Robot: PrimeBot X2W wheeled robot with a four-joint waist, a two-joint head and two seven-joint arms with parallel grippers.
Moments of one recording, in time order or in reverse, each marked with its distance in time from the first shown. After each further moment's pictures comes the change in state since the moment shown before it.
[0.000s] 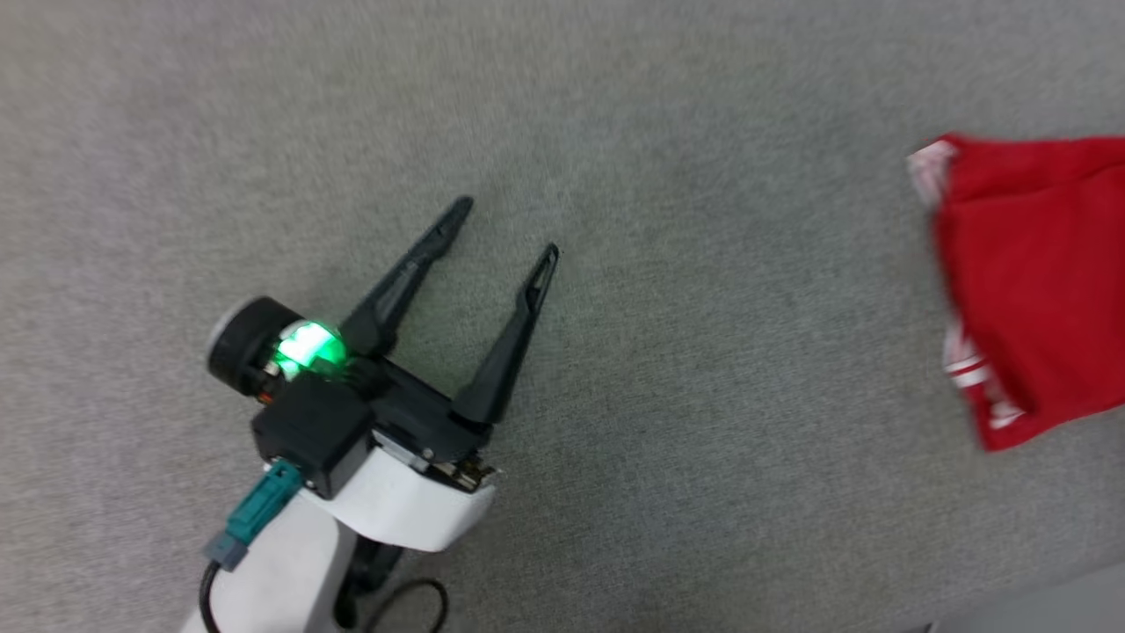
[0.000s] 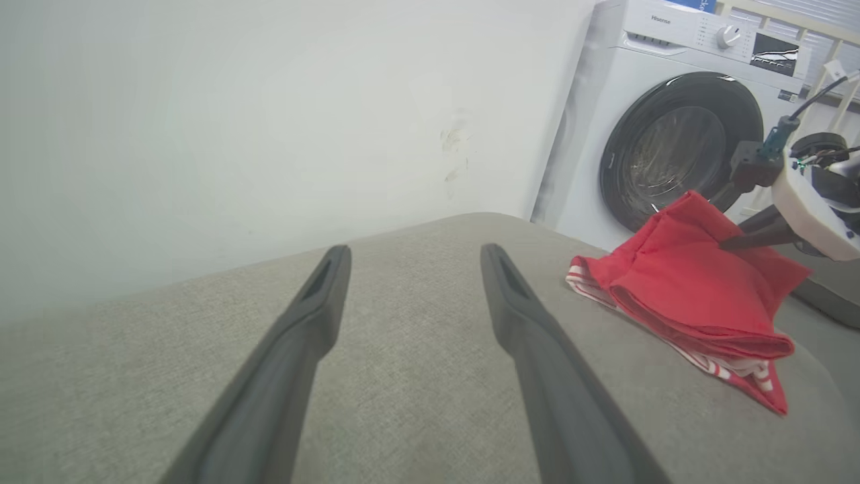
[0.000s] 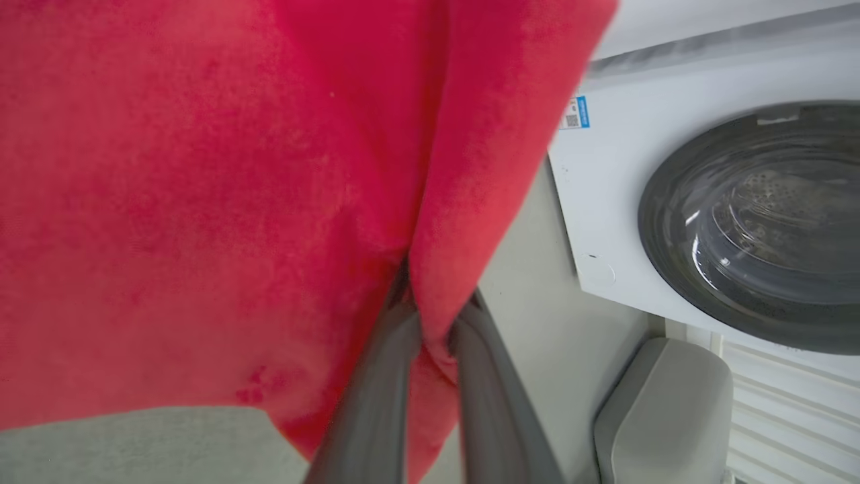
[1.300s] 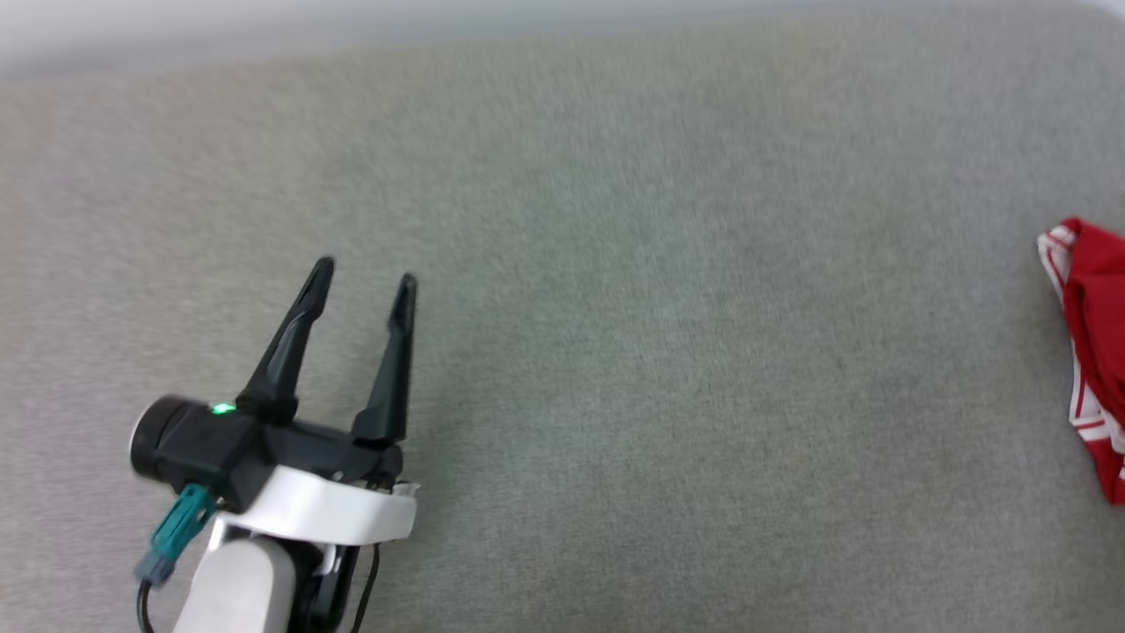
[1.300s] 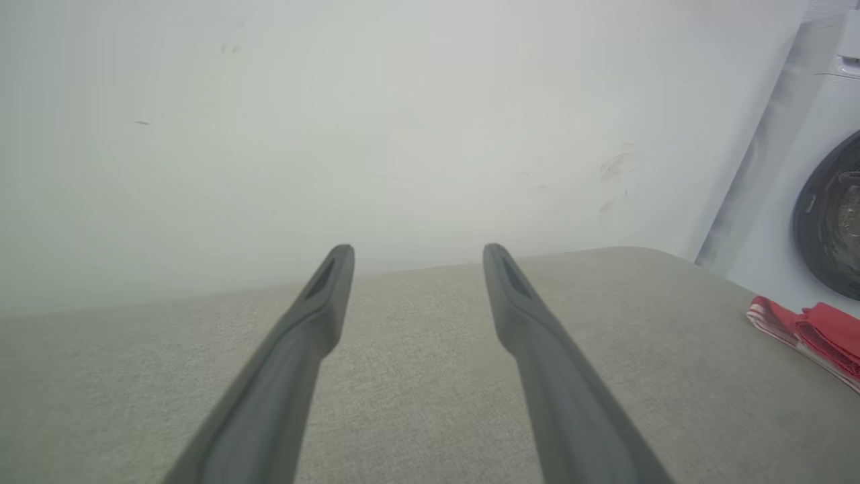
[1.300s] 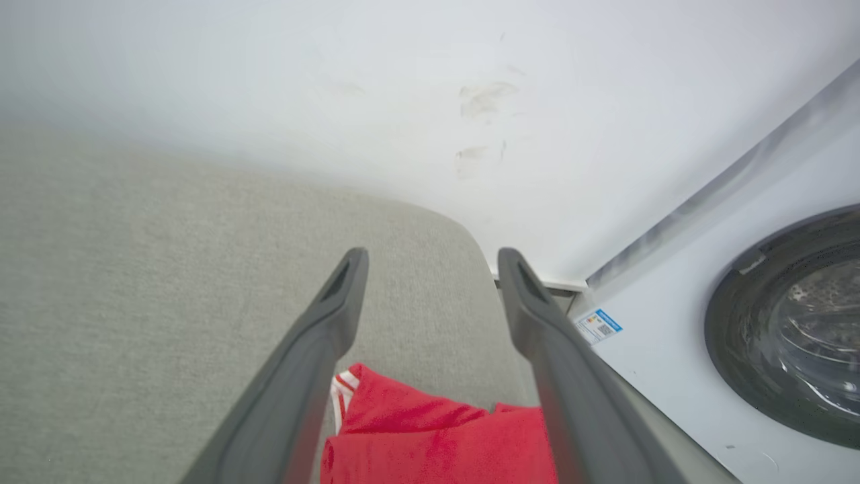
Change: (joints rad) left arm 0.140 -0.065 0.207 0.061 -0.024 0.040 0.000; right arm -0.025 0.360 -0.404 -0.056 -0.109 0.000 -0.222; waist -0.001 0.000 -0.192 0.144
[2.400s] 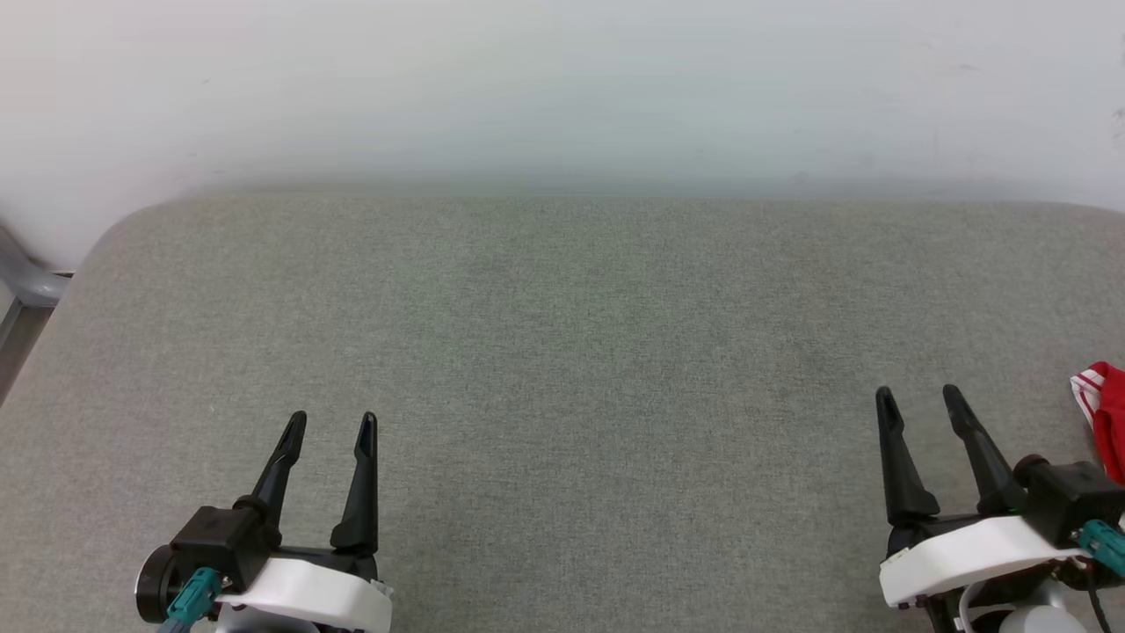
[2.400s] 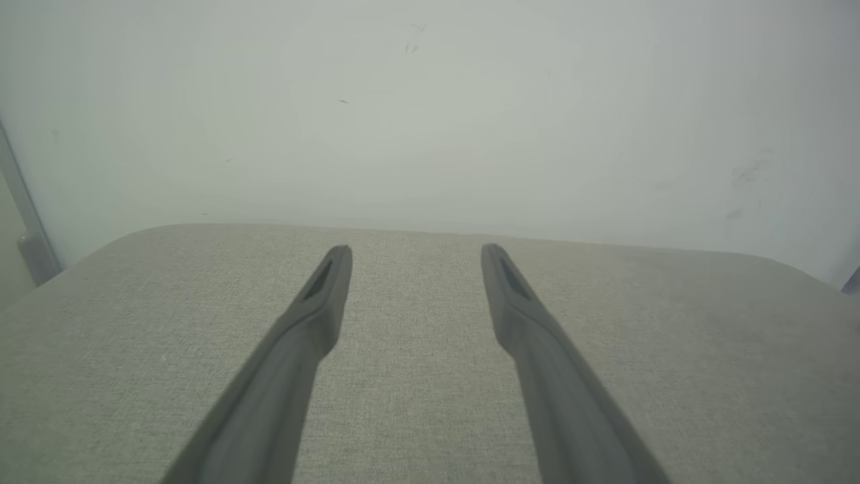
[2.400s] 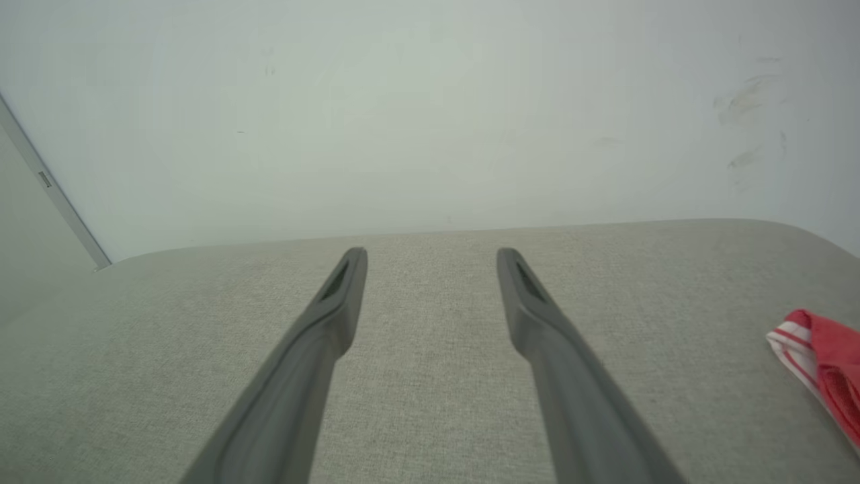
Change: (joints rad) left arm 0.189 -0.106 0.163 0.188 0.051 -0.036 0.000; right arm 0.488 0.471 0.089 -0.076 0.074 0.000 -0.457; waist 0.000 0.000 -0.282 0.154
